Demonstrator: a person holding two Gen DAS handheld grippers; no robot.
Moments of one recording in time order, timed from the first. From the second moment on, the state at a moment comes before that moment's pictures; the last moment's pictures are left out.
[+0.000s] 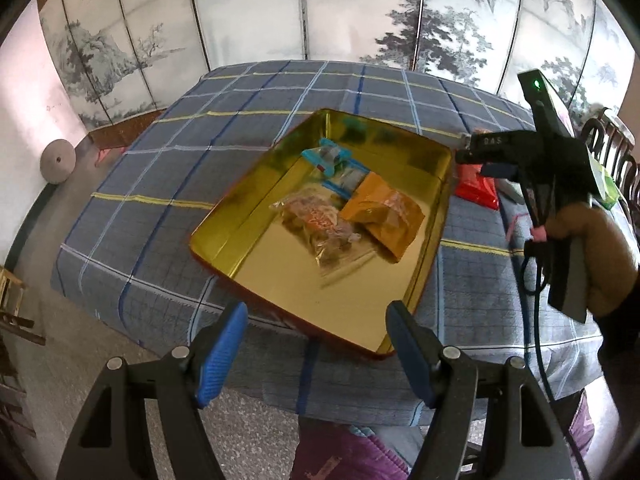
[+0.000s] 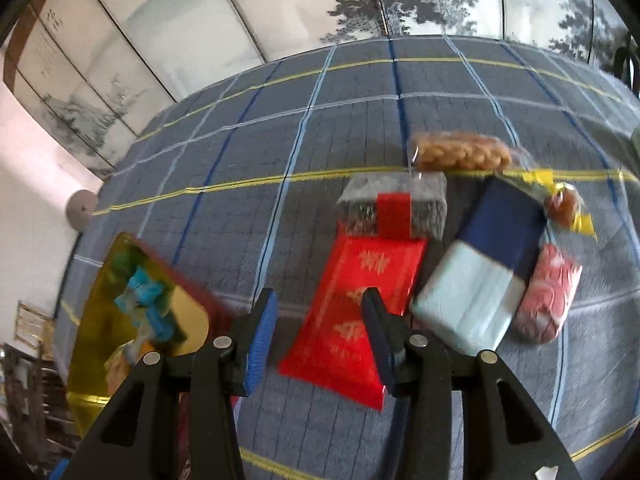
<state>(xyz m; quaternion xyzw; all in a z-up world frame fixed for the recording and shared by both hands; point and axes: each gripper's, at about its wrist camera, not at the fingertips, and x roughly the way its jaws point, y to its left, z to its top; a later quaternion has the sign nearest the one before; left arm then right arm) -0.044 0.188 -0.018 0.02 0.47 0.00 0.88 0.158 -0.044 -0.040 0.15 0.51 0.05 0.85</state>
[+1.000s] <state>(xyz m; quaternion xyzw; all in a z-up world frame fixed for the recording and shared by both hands) -0.045 0.184 -0.020 0.03 0.48 0.00 0.88 0.118 -0.059 -0.042 0.01 0.51 0.11 0.86</state>
